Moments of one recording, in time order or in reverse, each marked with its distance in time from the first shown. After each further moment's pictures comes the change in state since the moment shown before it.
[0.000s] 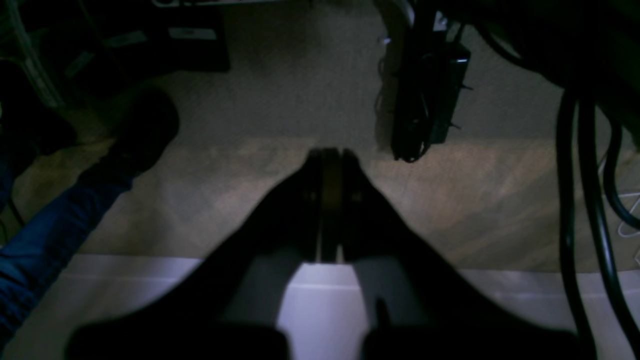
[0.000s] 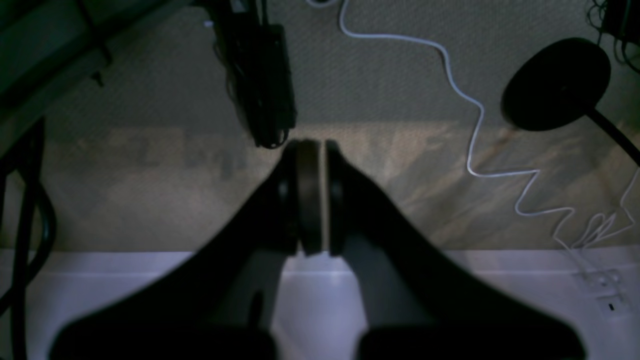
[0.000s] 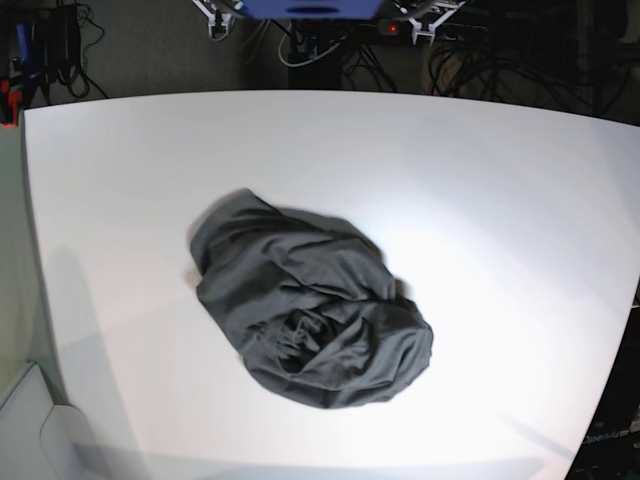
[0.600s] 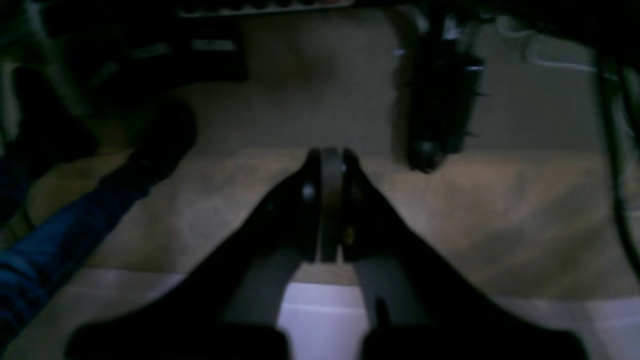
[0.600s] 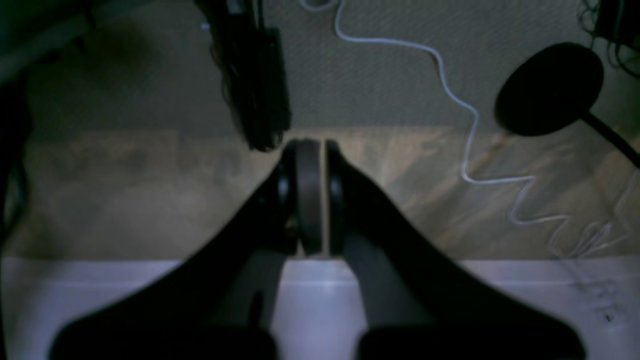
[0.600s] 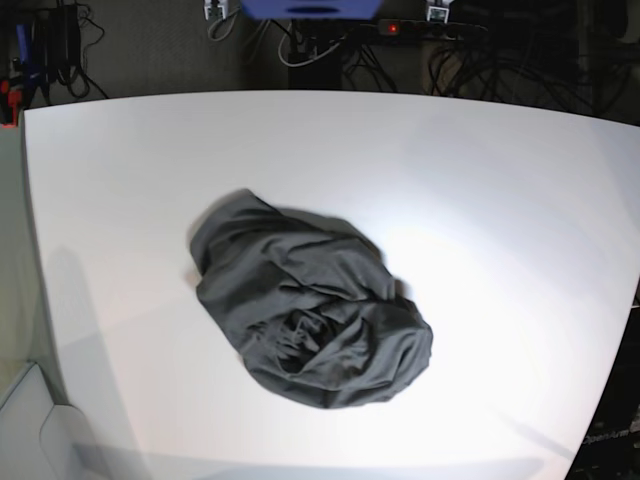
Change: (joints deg) left arm 17.8 -2.8 -0.1 25.7 -0.4 0.2 0.9; right arm -11.9 0.6 -2.5 16.6 -0.1 0.2 -0.6
